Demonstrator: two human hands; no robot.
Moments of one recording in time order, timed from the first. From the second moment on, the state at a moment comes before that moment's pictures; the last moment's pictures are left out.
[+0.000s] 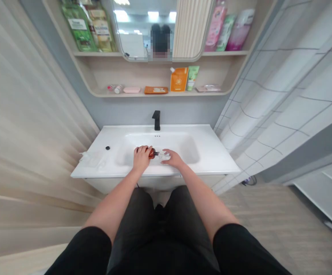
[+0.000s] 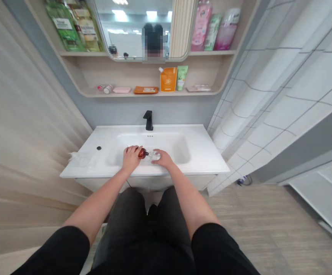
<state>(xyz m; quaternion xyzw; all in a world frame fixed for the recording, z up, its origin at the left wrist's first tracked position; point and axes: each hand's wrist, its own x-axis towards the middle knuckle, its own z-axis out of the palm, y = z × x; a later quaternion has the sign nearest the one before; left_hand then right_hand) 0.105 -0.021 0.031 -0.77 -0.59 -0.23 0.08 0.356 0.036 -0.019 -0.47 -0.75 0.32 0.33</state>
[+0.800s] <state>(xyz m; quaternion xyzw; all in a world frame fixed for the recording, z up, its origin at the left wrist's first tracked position) 0.104 -0.019 0.029 -0.77 -0.58 -0.24 0.11 0.355 0.032 -0.009 -0.49 -0.75 0.30 0.31</state>
